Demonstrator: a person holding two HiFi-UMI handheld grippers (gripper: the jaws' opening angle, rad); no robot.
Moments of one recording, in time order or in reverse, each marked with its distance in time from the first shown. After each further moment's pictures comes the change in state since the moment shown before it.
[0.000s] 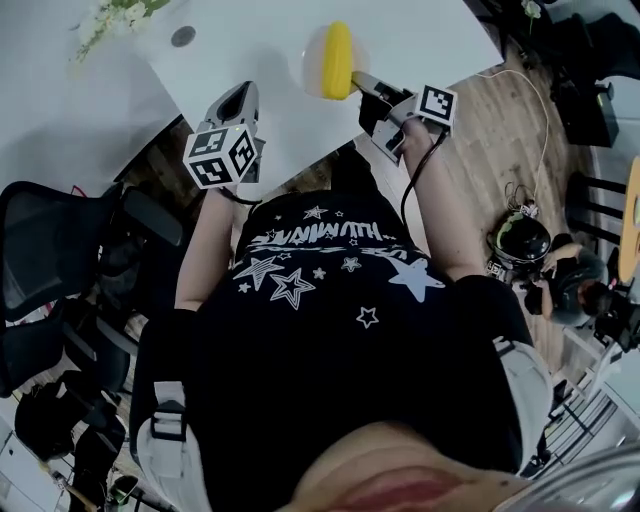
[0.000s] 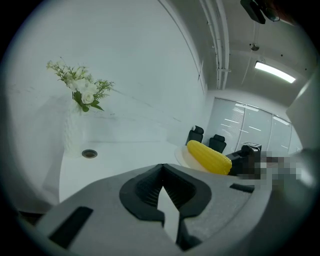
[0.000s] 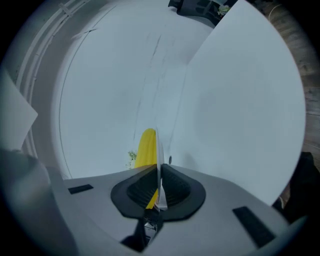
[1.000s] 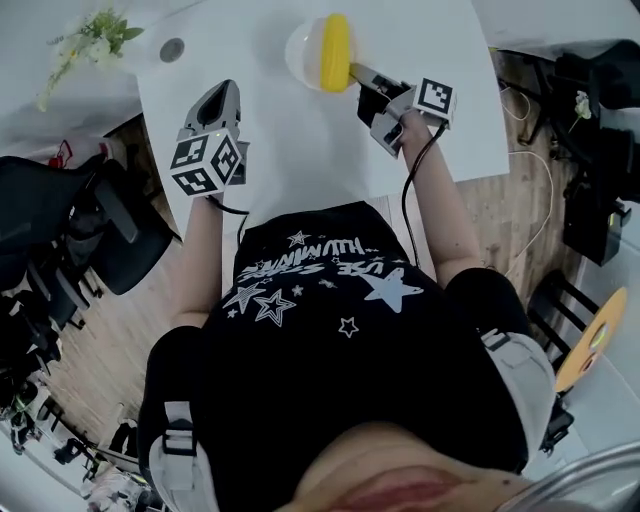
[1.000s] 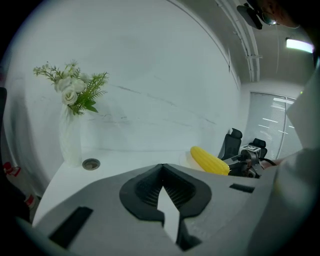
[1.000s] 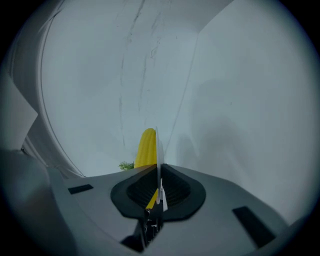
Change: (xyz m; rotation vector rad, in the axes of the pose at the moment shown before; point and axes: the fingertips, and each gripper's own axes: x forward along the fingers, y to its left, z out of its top) left arm 0.158 0.033 0.058 -0.097 -0.046 0.401; right arm 0.133 -0.062 0.215 -0.024 0.371 0.055
